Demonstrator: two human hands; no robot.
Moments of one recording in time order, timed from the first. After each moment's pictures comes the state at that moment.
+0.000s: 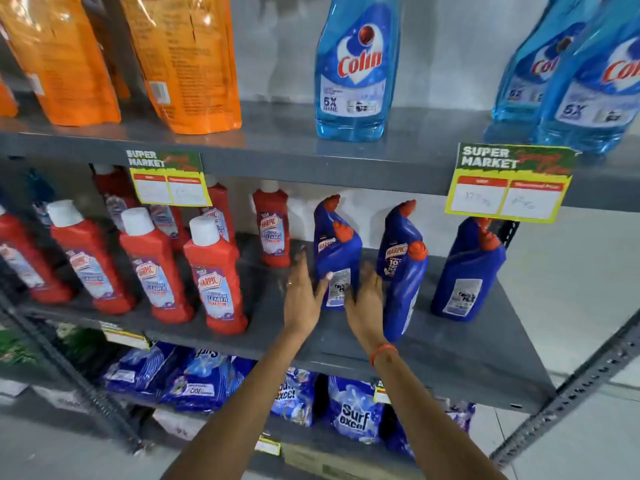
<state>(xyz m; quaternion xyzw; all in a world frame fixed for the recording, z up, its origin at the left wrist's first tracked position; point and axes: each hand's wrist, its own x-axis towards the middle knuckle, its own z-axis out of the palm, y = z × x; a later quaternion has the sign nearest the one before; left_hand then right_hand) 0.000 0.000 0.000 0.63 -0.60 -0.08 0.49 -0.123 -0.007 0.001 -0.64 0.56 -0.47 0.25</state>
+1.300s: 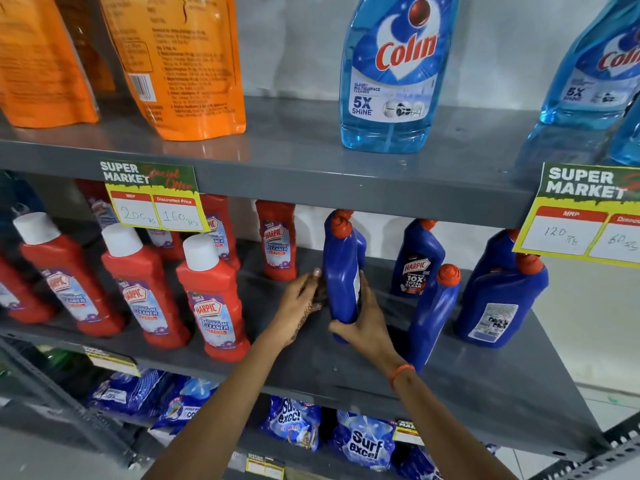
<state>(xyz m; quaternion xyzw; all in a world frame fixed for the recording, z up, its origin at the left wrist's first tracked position) 0.043 -0.038 0.008 0.46 -0.47 -0.50 0.57 -0.107 -0.042 -0.011 -0.68 0.48 -0.41 0.37</state>
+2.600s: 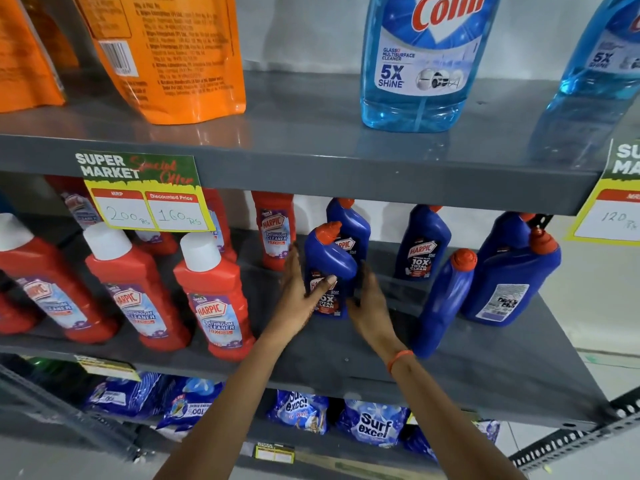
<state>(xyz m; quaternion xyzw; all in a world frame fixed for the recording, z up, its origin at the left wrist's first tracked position) 0.060 -0.034 0.007 0.56 -0.58 -0.36 0.47 -0.082 -0.041 0.000 -0.64 0.54 -0.41 0.35</state>
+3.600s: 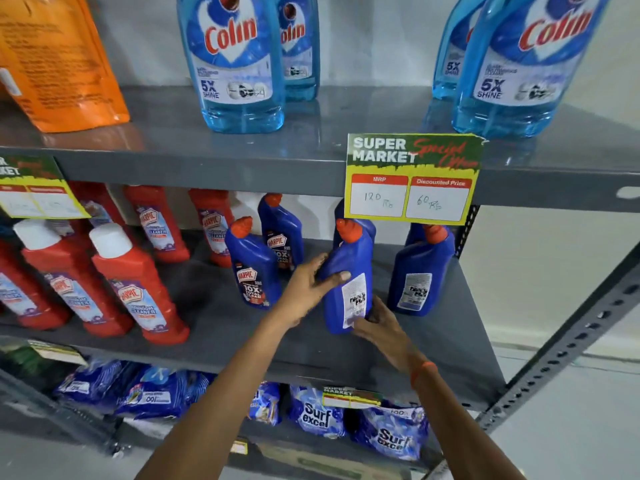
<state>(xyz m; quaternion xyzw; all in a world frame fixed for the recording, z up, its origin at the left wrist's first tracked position) -0.099 -0.029 0.039 0.50 -0.61 -0.41 0.46 -0.272 -0.034 -0.052 -0.53 0.42 -0.41 0.61</state>
